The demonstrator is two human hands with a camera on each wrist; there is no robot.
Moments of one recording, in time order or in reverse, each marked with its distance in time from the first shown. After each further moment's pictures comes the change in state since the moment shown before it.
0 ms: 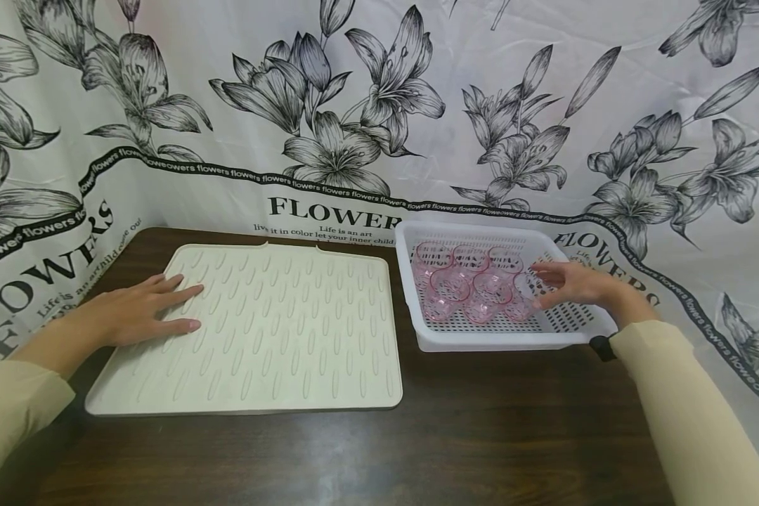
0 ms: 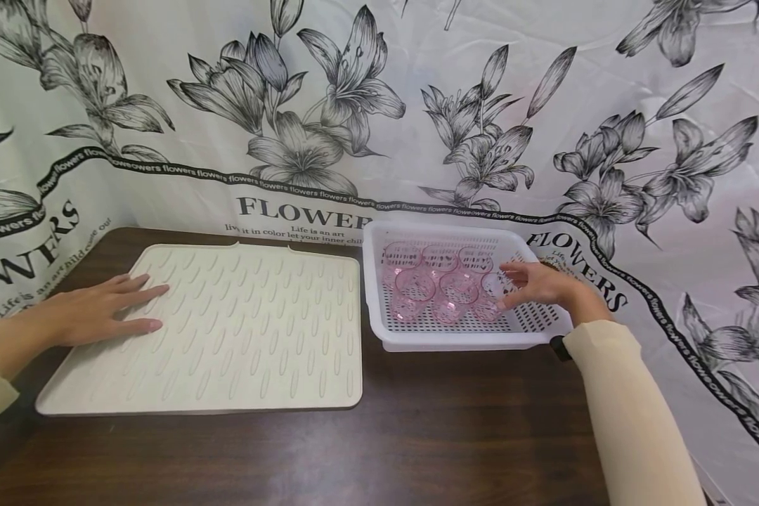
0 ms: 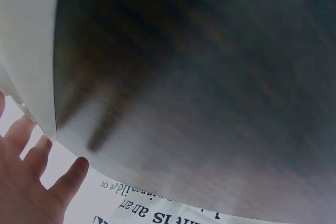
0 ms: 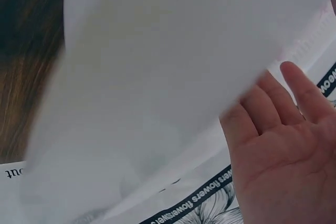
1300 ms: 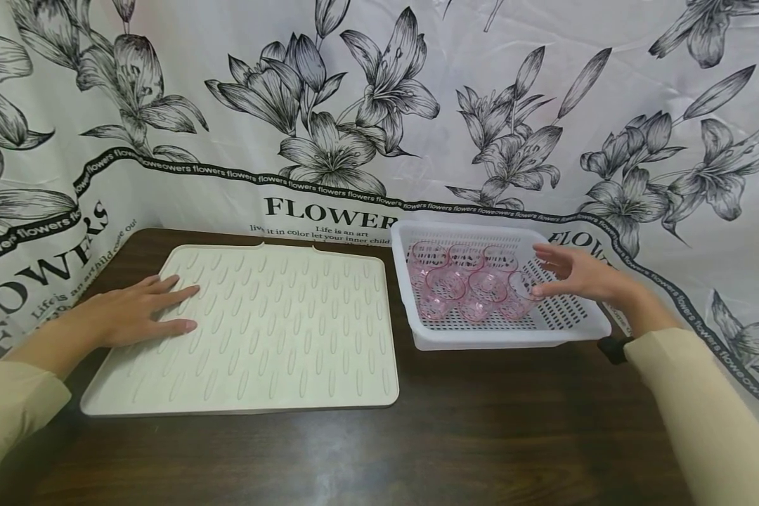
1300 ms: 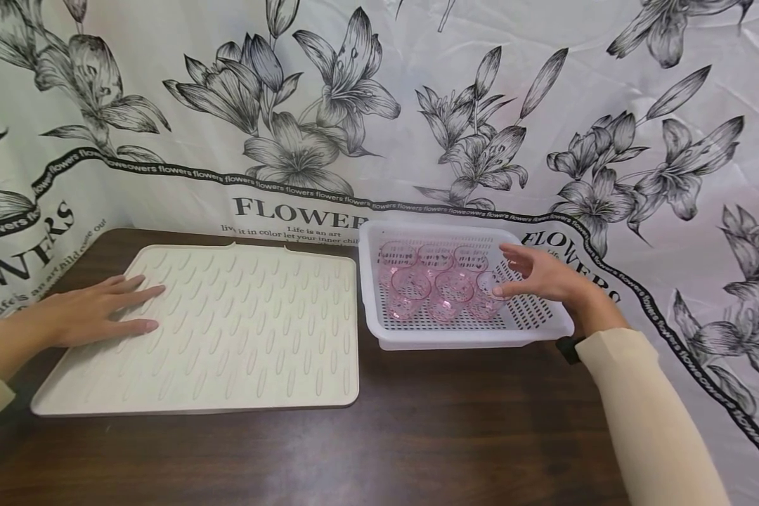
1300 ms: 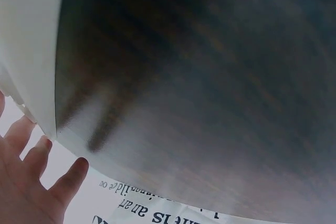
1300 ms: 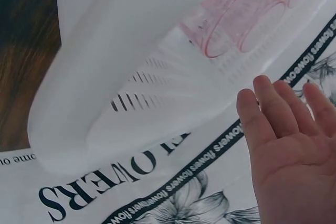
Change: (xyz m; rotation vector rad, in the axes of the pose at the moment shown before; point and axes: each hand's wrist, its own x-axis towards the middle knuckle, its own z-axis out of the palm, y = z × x) left_hand 0.002 -0.003 0.003 0.004 0.001 0.001; right_hand -0.026 -0.013 -0.008 0.126 0.103 -0.157
